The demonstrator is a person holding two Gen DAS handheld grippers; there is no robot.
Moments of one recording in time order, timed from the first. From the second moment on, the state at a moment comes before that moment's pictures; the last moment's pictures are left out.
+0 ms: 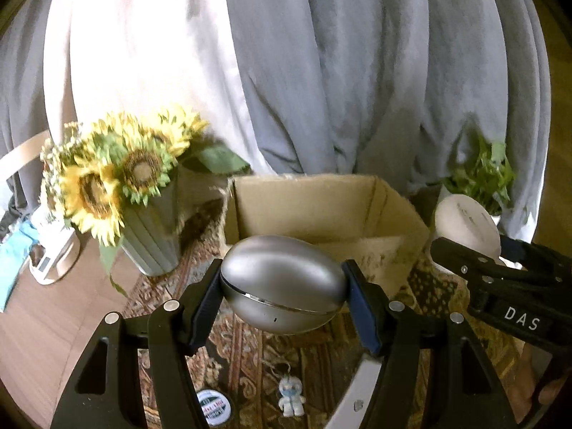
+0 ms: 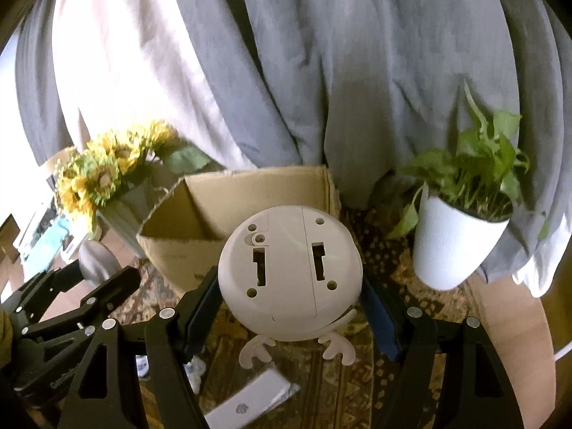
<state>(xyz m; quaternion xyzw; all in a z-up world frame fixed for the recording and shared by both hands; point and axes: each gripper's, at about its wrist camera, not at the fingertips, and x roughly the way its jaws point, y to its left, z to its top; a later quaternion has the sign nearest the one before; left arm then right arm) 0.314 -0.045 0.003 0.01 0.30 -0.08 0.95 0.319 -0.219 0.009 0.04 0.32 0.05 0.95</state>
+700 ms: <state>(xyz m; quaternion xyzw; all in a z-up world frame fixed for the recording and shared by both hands) 0.386 -0.044 0.045 0.02 0.29 -0.06 0.95 0.389 -0.208 0.044 0.04 0.33 0.05 0.94</state>
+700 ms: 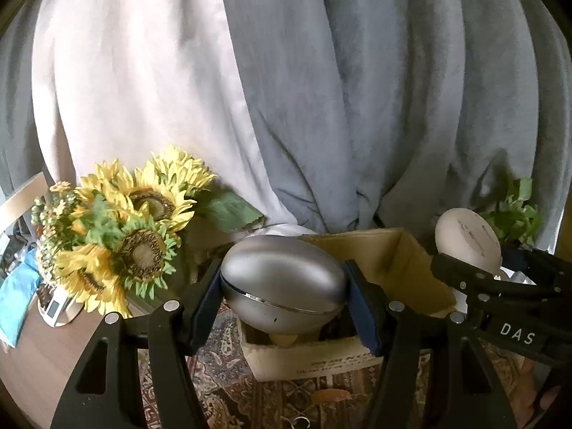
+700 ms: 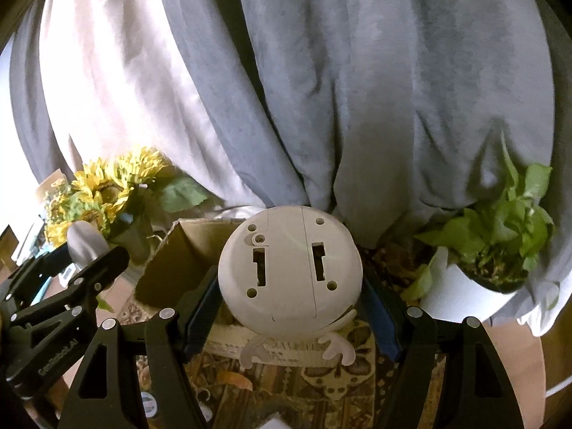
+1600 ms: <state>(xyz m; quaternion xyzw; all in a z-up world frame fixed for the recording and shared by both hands) 0.492 -0.049 -0.002 0.07 0.47 -0.10 0.87 0.497 -0.203 -0.003 0.01 0.47 0.08 0.88</state>
